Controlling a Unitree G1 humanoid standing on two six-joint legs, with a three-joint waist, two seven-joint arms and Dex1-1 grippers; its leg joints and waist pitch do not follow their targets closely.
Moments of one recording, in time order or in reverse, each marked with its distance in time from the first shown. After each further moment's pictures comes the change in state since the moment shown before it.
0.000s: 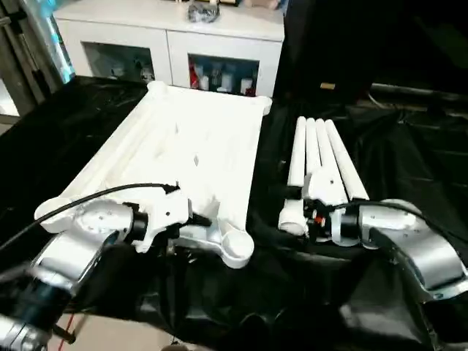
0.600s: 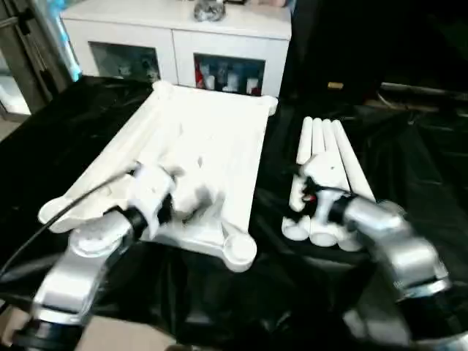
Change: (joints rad) left arm 0.193 -0.114 0.186 -0.296 -0.102 0.144 0.380; right arm -0.027 0.095 -0.075 0.074 -0.075 -0.045 -0.241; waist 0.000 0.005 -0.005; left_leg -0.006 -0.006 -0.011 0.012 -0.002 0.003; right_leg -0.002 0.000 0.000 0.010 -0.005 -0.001
